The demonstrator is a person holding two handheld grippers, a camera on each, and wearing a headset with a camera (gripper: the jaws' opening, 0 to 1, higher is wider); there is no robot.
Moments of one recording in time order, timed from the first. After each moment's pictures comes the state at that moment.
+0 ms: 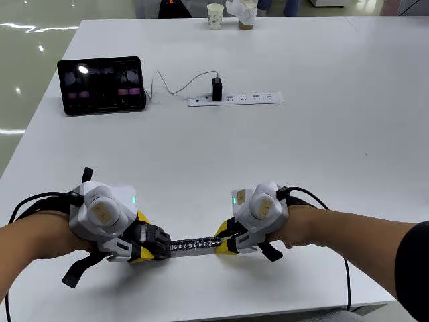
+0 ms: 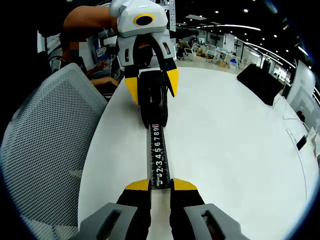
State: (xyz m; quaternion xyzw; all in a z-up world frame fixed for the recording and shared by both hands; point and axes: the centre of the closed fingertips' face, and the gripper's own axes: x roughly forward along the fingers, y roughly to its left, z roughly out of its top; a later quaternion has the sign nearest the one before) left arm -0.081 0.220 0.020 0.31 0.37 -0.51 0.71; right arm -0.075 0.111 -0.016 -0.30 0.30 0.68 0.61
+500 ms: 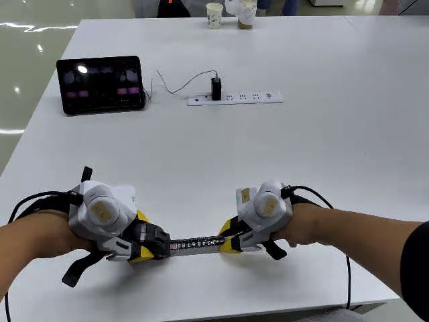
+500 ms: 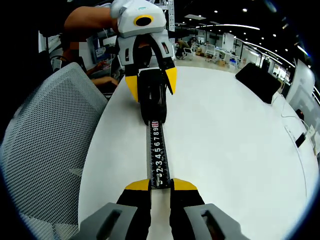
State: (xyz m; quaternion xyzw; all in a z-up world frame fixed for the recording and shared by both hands) left arm -0.081 0.220 0.019 0.31 0.37 -0.51 0.71; right arm -0.073 0.103 -0.016 -0.30 0.30 0.67 0.61
